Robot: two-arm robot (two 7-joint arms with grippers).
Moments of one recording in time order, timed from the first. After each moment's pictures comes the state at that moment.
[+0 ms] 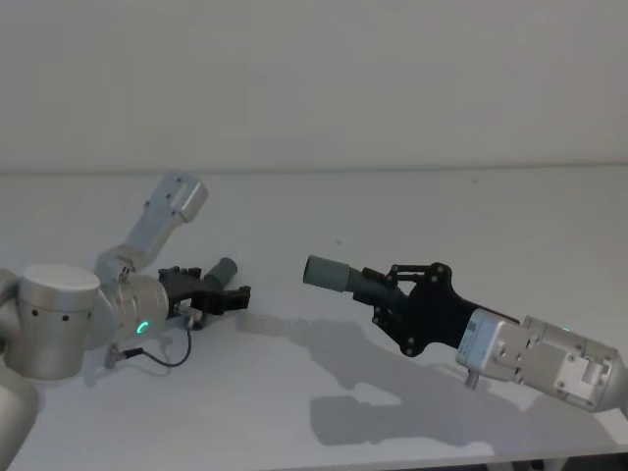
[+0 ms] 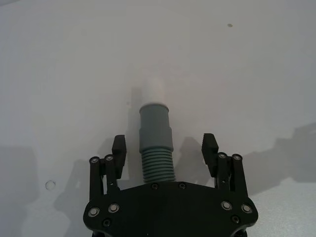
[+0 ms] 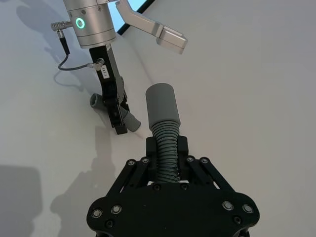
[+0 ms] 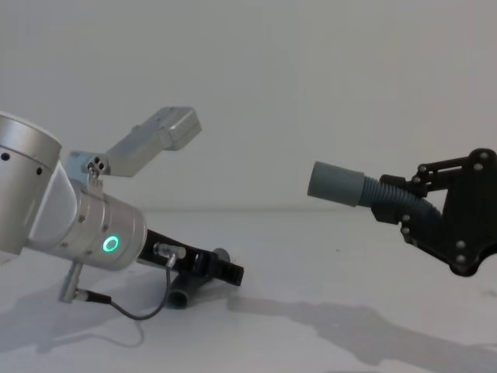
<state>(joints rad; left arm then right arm) -0.56 0.24 0.49 -1.30 -0.33 0.66 -0.25 0.25 0.57 -0.40 -1.52 -0.13 -0.52 0.48</state>
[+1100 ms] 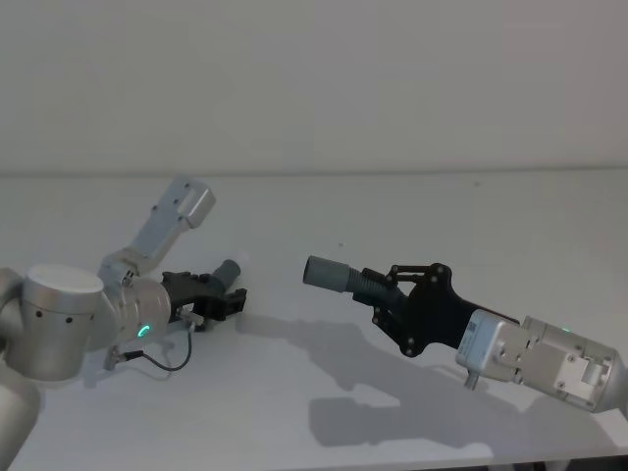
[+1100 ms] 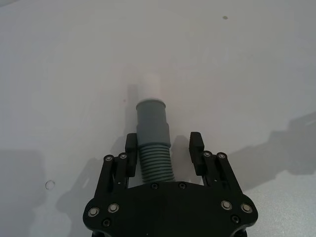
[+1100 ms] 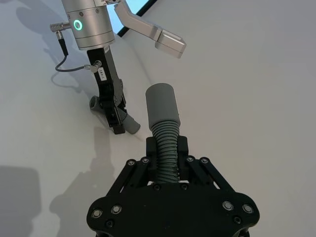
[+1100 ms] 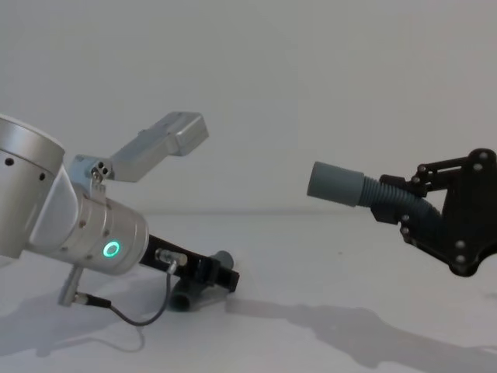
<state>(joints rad) -0.56 0.24 0.51 -1.29 -0.29 0.65 -0.29 0.25 0.57 -0.40 -1.52 -0.13 -0.52 0.48</state>
